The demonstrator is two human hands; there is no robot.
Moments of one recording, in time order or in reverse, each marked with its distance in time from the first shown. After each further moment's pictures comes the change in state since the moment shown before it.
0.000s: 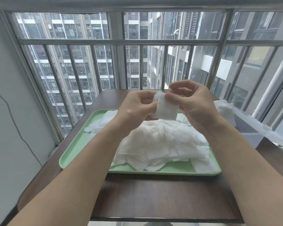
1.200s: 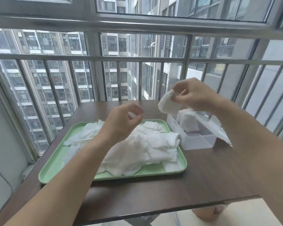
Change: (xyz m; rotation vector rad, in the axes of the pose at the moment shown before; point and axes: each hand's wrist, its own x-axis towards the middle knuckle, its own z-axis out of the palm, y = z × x) left_hand 0.002 0.005 0.013 0.642 0.039 0.252; right_hand 0.009 -0.096 -0.068 -1.116 -0.116 -0.046
